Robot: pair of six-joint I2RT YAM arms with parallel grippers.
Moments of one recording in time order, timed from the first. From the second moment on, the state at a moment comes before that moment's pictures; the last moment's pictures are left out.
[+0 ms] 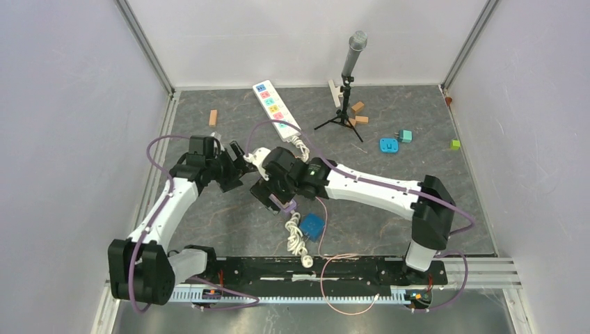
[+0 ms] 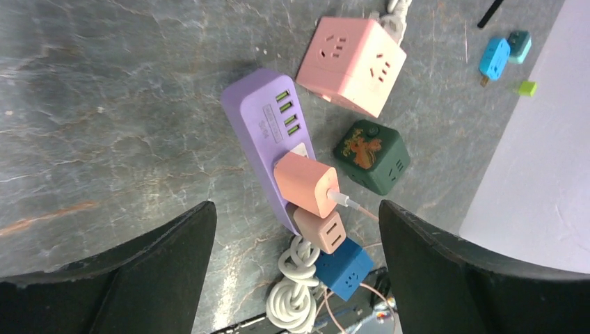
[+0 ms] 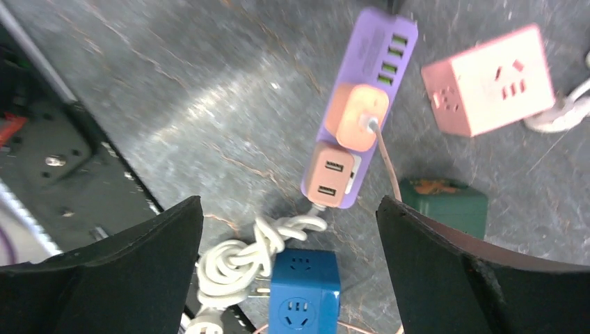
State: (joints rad) left arm -0.12 1.13 0.80 -0.53 0.35 -0.71; right arm 1.12 1.76 1.45 -0.60 0.08 0.12
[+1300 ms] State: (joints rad) left arm -0.18 1.31 0.54 -0.13 0.60 -0.81; right arm 0.78 1.70 1.34 -0.56 -0.41 0.25
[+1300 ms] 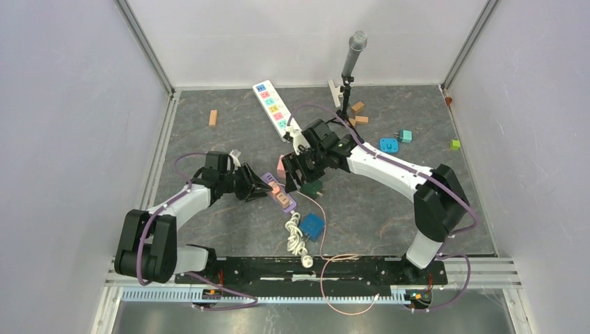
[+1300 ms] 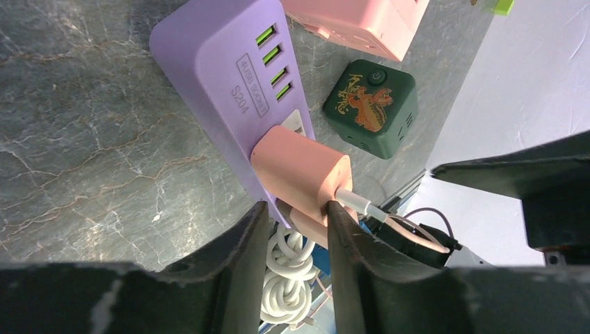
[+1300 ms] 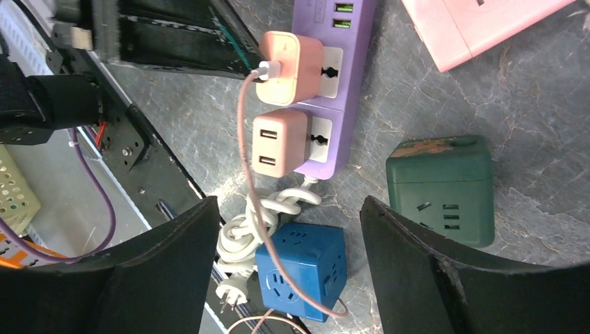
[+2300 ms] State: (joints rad) left arm -0.19 1.32 0.59 -0.22 0.50 -0.75; right arm 0.84 1.89 1.24 -0.50 -0.48 0.18
